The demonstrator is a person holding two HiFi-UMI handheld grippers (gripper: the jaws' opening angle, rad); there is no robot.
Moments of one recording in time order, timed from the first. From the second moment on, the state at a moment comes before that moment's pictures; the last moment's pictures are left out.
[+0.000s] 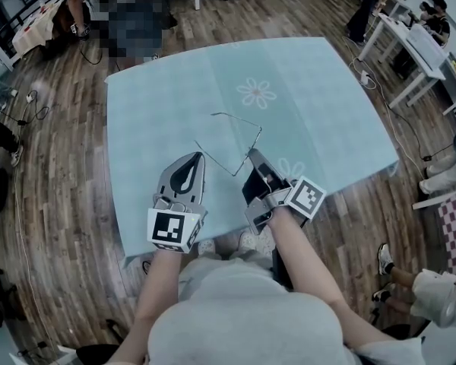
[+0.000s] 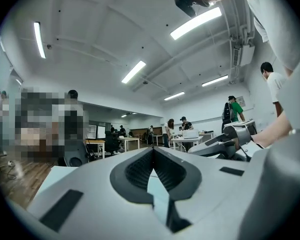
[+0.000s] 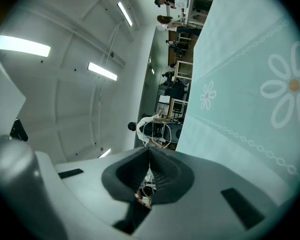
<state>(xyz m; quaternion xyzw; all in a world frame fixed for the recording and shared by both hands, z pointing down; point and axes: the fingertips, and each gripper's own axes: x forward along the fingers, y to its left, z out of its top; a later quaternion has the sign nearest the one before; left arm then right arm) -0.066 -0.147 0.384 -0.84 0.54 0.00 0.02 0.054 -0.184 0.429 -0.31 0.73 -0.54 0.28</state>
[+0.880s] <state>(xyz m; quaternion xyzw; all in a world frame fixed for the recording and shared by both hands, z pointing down) -0.068 -0.150 0.387 -0.84 0.55 0.01 0.01 0.048 -0.183 0.418 -0.31 0.73 -0.52 0.32</state>
